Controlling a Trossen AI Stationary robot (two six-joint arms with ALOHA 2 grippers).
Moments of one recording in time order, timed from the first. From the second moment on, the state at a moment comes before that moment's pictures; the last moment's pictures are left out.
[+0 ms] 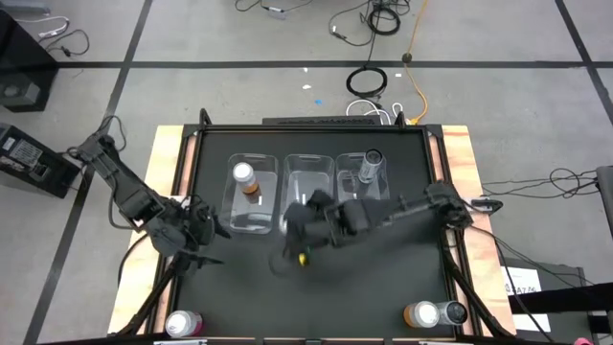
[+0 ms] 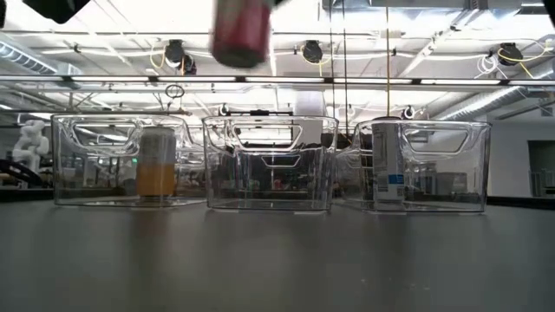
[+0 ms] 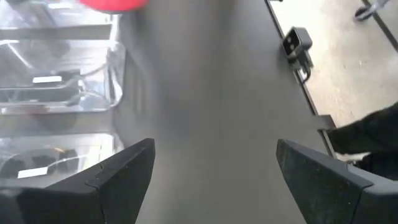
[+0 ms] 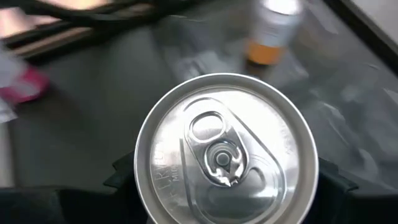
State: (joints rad) left arm -0.75 0.87 0.86 -0.77 -0.32 -0.49; right arm 0.29 2.08 2.24 -1.11 0.45 0.66
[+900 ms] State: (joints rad) left arm -0.73 0.80 0.86 -0.81 -0.43 -0.53; right arm -0.14 2.09 1.82 -0.87 0.23 0.39
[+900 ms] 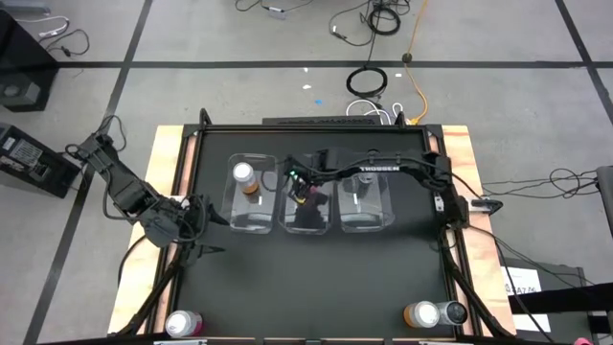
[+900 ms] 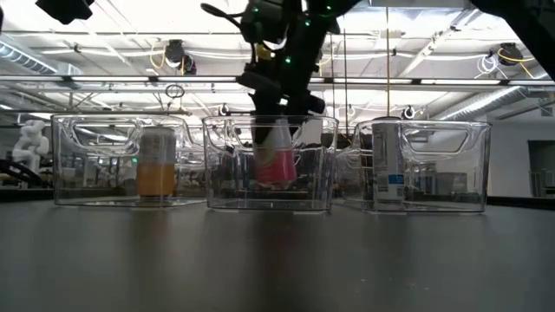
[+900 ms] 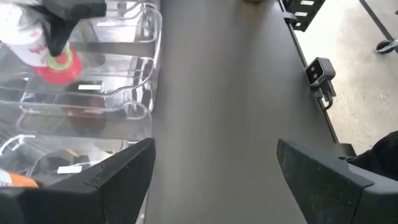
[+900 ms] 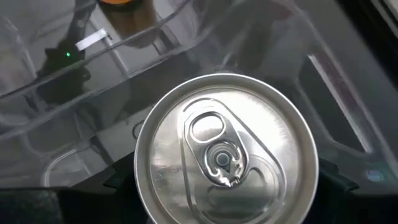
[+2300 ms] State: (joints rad) left arm -0.73 0.80 0.86 -0.83 -0.48 -0.62; right arm -0.27 1.92 1.40 -0.47 0.19 0.48
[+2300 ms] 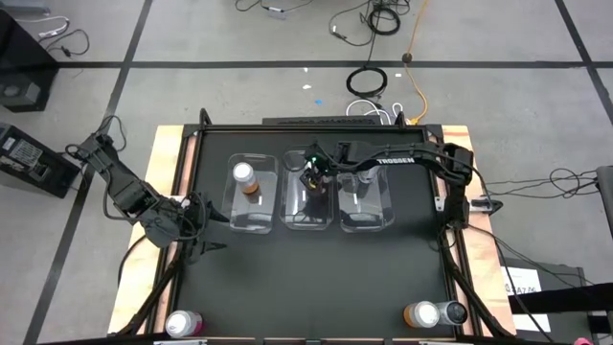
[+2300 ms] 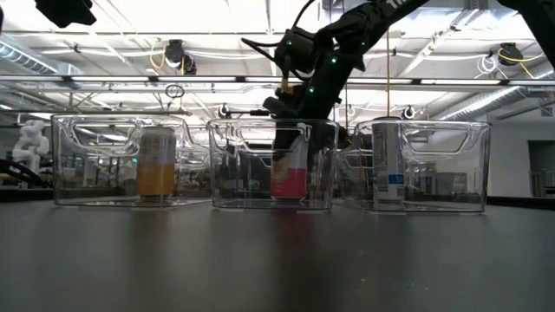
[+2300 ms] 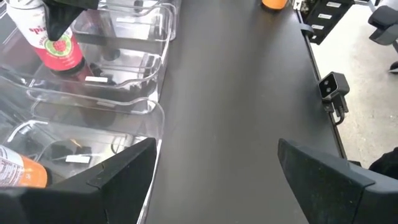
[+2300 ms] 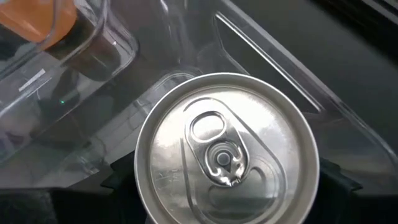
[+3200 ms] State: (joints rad) left arm -0.73 0.80 0.86 -0.85 -0.48 -0.62; right arm -0.27 1.92 1.40 -0.47 0.18 0.39
